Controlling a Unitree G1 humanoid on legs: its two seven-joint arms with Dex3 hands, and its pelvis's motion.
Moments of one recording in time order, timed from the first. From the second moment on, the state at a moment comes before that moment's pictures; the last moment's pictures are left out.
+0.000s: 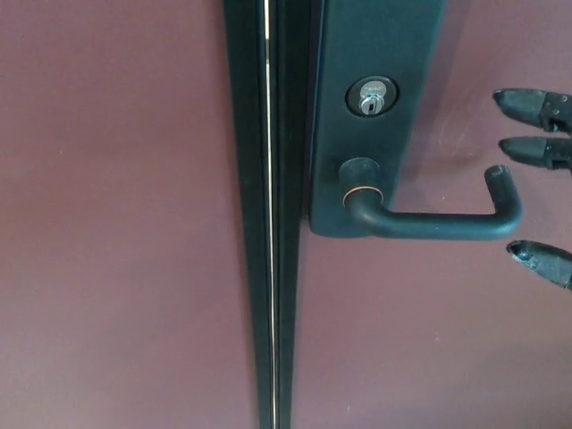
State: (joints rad) left_arm -0.06 0.49 0.03 1.33 0.16 -0.22 -0.09; right_arm -0.04 -0.65 -0.17 -0.72 0.17 0.32 0.29
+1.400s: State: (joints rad) left_arm -0.07 0.50 0.02 1.33 0.16 -0.22 -0.10; right_arm -0.23 -0.69 0.09 -0.69 -0.03 0.56 0.36
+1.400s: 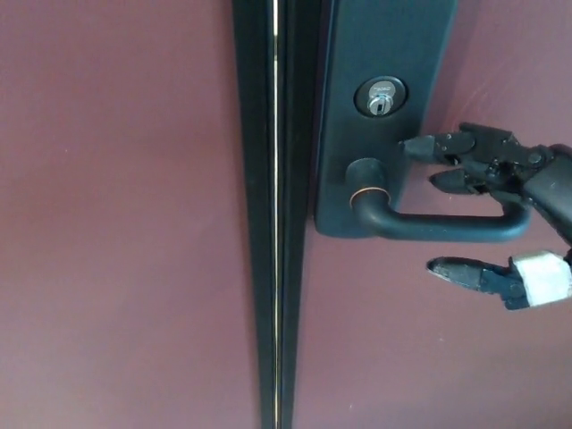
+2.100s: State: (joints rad) left_arm -0.07 0.51 0.02 1.33 0.16 -0.22 -0.10; right_arm -0.34 -0.83 0.09 -0.75 0.02 0.73 0.54
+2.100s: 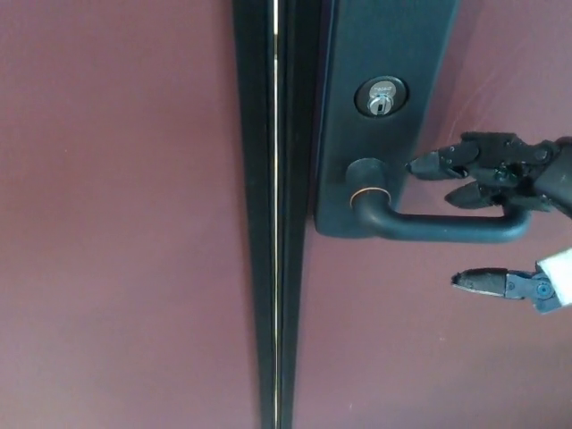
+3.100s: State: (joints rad) left_arm -0.07 0.51 0.02 1.32 0.16 -0.22 -0.10; right_arm -0.60 -0.90 0.35 -0.63 -0.05 0.83 0.65
